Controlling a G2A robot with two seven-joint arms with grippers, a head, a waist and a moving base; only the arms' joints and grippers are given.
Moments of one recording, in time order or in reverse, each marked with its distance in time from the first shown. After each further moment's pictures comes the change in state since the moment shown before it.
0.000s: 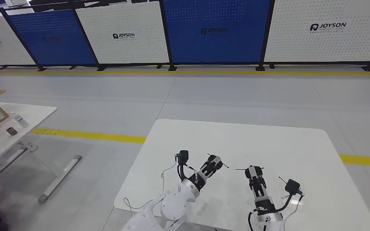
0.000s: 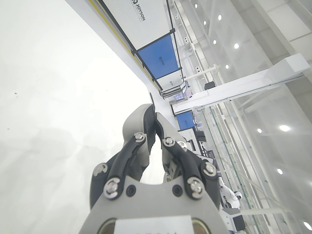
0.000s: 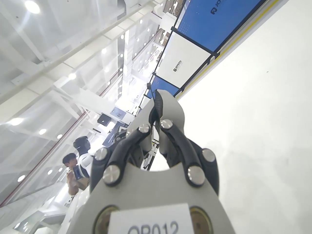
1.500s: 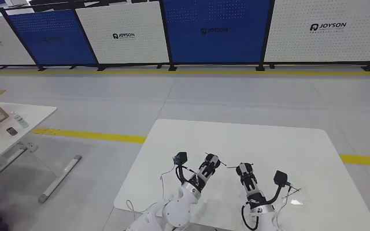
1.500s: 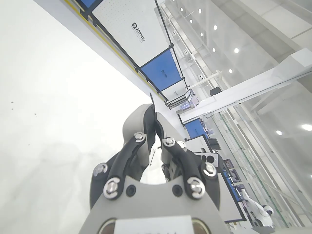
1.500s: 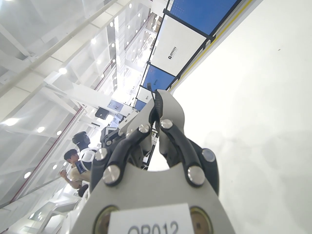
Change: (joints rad) left arm 0.015 -0.014 0.029 0.005 0.145 -0.002 0.138; right arm 0.064 -0.057 -0.019 0.032 0.043 0.101 0.112
